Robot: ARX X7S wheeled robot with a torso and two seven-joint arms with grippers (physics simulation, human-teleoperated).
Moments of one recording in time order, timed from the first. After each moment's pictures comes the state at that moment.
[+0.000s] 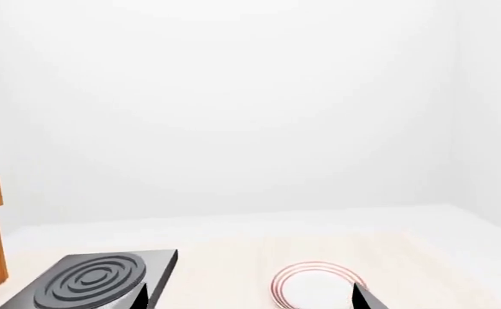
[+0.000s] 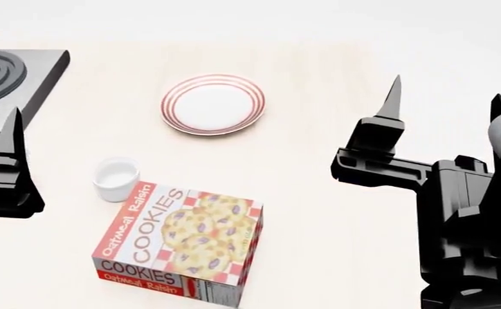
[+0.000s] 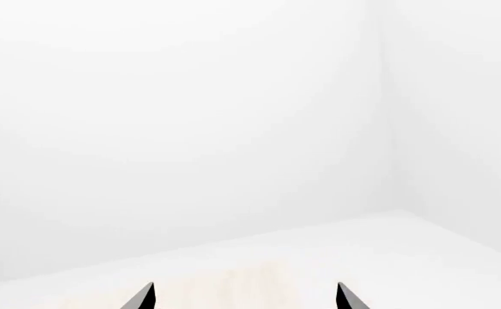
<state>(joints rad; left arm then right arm) -0.61 -0.18 -0.10 0.91 -0.29 -1.32 -0.10 0.59 0.27 0.17 -0.69 0.62 0.99 0.40</state>
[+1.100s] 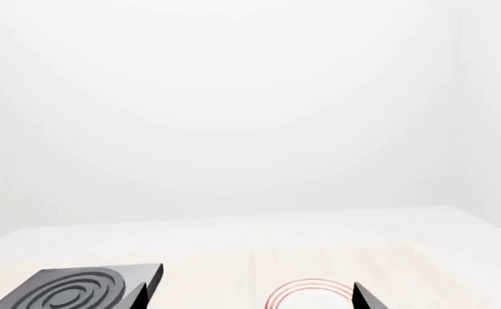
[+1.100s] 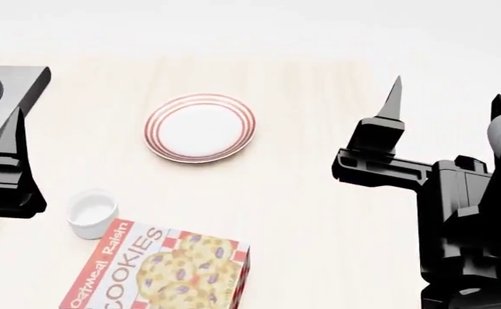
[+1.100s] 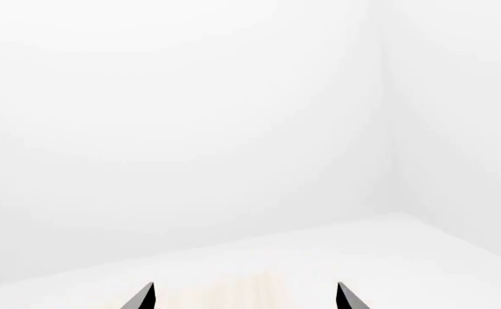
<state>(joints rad) -0.61 -0.19 -0.10 0.90 -0.32 -1.31 -0.13 0.58 0.29 0.15 -0.67 0.63 0.95 0.41</state>
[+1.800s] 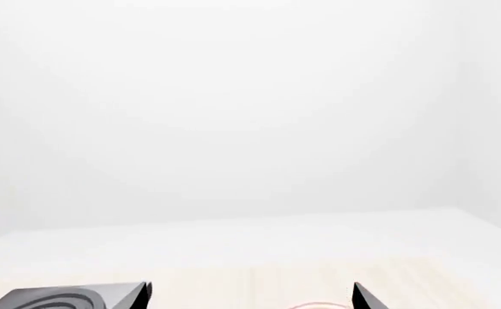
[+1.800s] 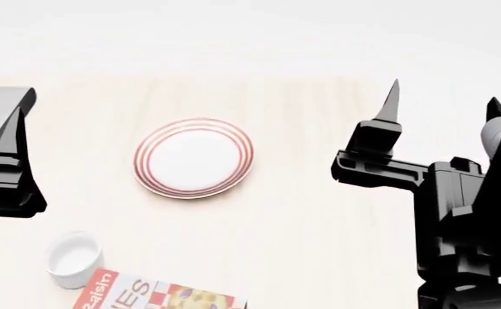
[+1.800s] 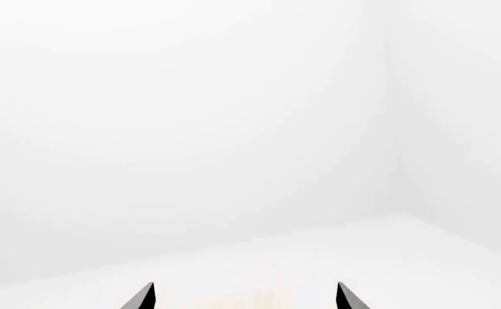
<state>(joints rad) -0.60 -0.20 -0.10 0.89 -0.34 -1.29 -0.15 0.56 0.29 0.12 -0.62 0.61 0.88 0.39</state>
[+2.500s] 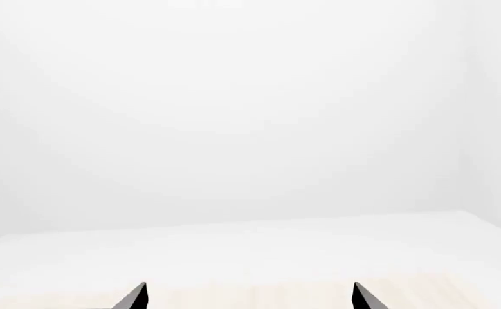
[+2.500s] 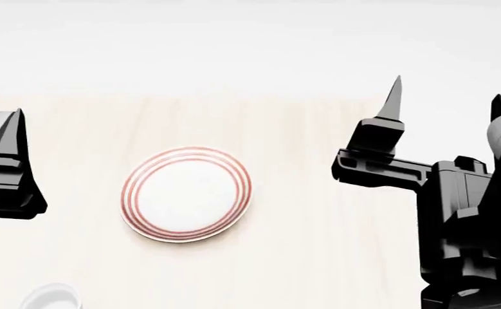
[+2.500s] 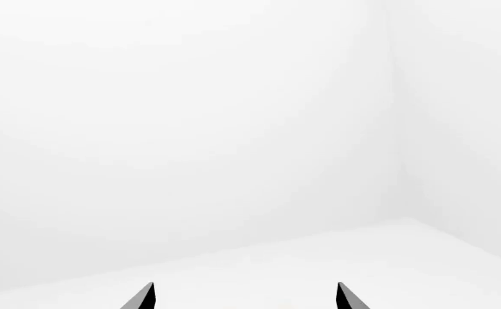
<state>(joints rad) -0.60 -0.21 -0.10 0.89 -0.36 -1.29 -0.17 0.57 0.31 0.13 -0.66 0.65 0.92 0.43</state>
